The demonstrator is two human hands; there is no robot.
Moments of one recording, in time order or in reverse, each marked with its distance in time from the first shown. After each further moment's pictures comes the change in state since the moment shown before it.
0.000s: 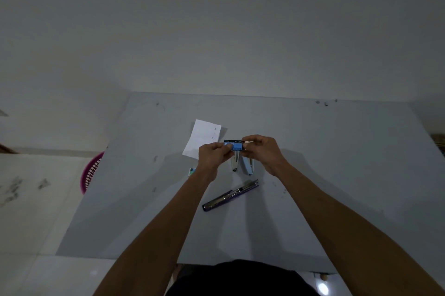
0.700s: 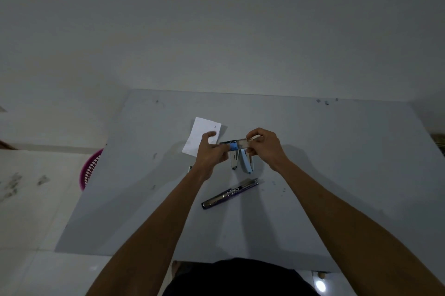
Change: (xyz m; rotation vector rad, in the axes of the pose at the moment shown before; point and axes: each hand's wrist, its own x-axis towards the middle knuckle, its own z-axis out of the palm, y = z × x) left_hand 0.004 0.001 -0.011 0.182 -0.036 0.020; right_hand 0.011 0.001 -0.008 -0.335 0.093 -0.096
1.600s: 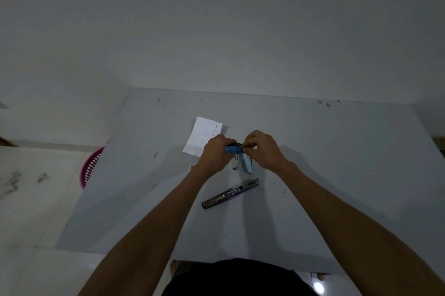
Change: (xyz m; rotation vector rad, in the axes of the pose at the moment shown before) left_hand 0.000 0.007 0.001 0.999 -0.128 0.592; right_hand 0.008 0.014 0.004 -0.523 -0.121 -0.409
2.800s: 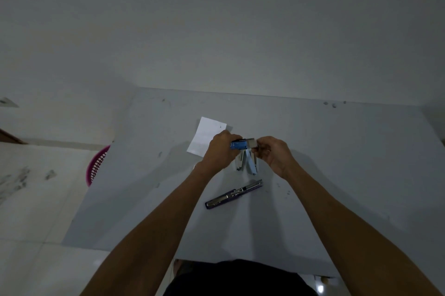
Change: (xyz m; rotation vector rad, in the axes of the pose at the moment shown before) left_hand 0.007 0.005 -0.007 0.008 0.019 -0.014; right_hand -0.009 -0.010 -0.010 1.159 0.100 0.580
